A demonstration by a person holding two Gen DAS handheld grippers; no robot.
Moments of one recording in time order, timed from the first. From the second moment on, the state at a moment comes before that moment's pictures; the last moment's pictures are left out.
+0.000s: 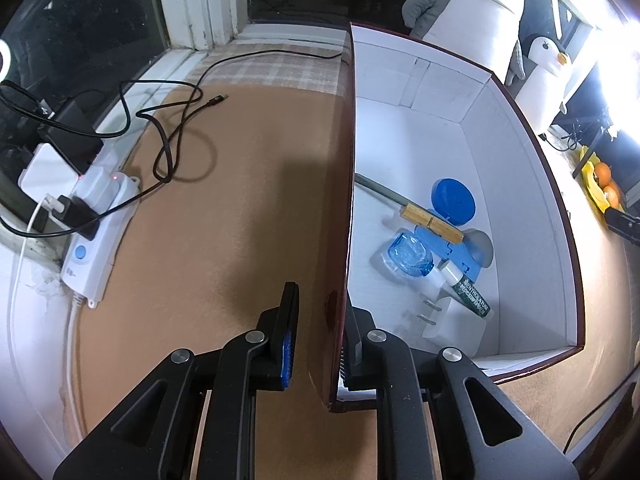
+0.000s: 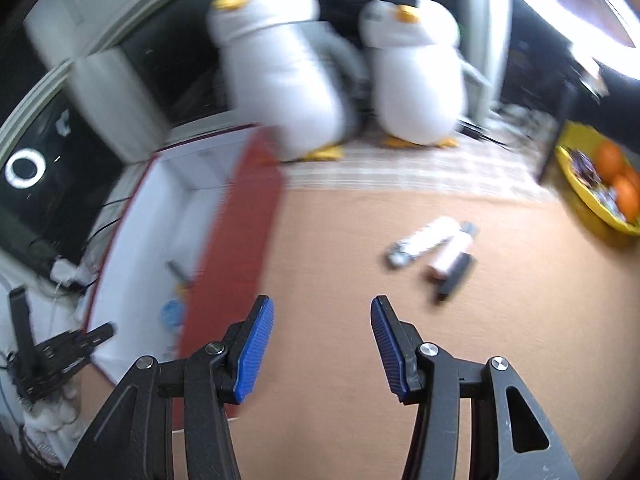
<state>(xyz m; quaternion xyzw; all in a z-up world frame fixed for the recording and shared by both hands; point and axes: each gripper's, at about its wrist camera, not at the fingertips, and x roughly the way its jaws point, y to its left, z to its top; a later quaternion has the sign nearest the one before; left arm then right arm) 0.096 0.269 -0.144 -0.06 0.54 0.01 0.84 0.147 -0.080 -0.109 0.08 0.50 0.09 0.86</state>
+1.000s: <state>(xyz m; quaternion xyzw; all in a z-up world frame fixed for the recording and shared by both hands) 0.099 0.268 -0.146 -0.06 0.55 0.03 0.83 0.232 -0.175 -0.206 0.17 0.59 0.00 0.79</state>
